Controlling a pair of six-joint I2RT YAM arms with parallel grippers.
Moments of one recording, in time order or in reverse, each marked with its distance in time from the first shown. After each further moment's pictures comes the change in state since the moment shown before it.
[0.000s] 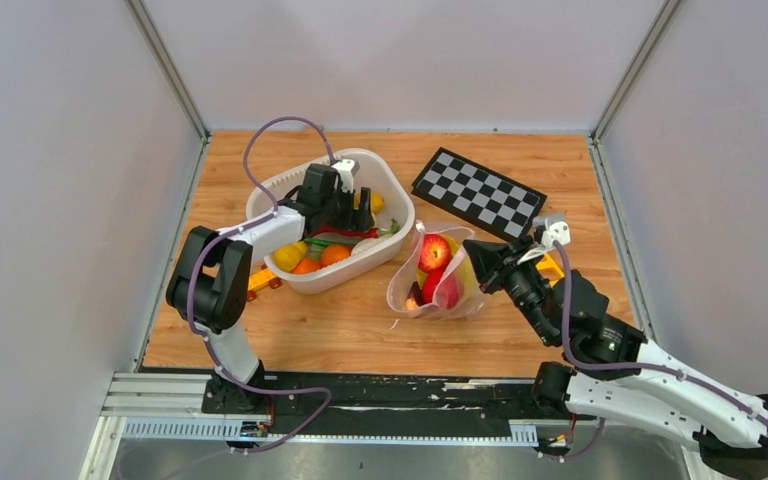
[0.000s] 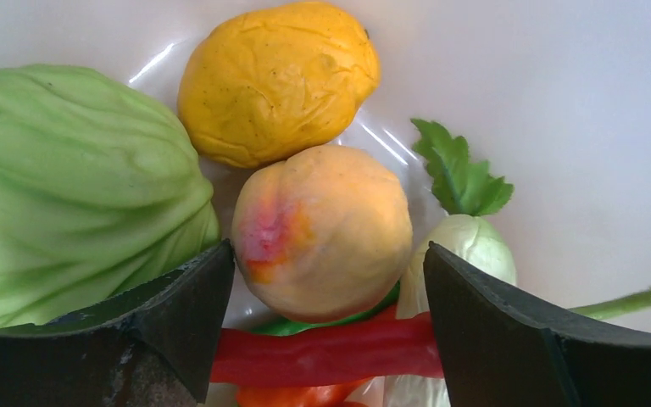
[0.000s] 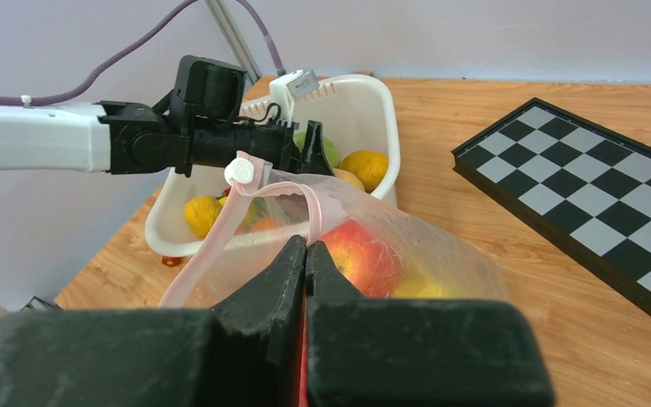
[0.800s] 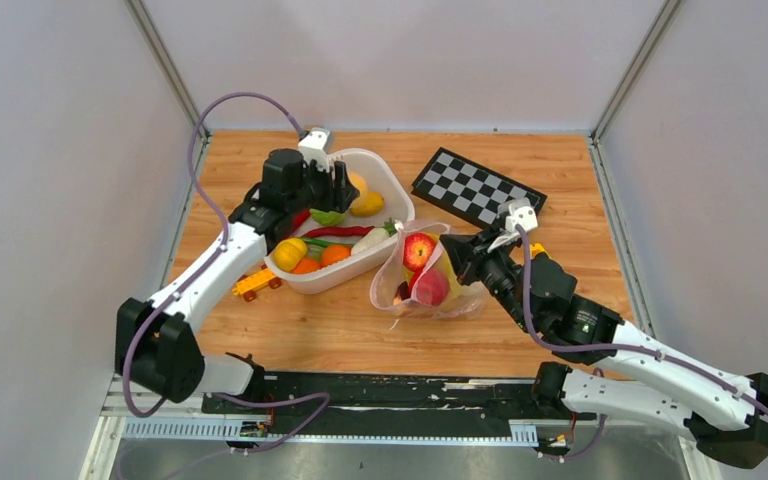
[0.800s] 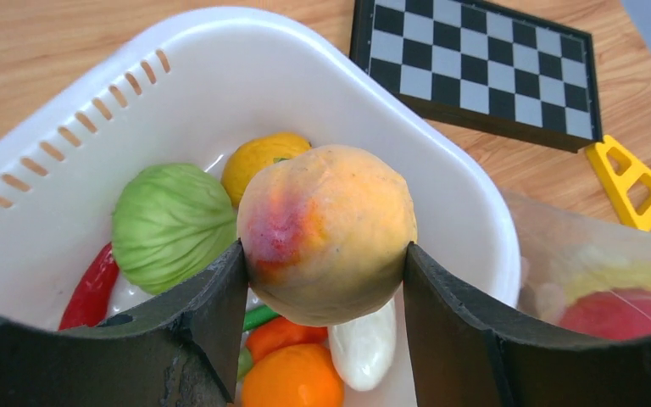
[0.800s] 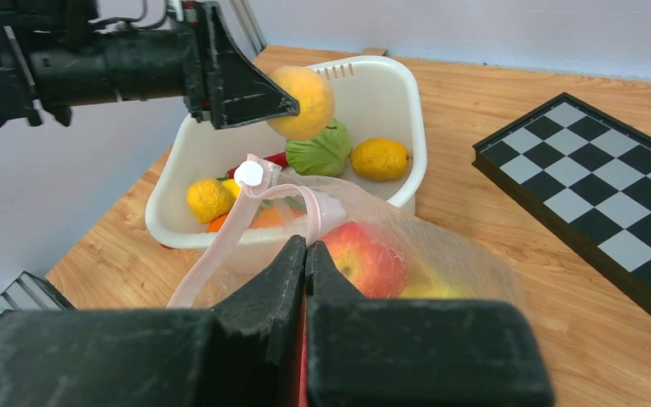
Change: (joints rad) left arm 0.004 -0.360 -0.005 -0.071 -0.030 0.012; right arm 0.000 0.178 0.093 0.014 -0.056 -0.019
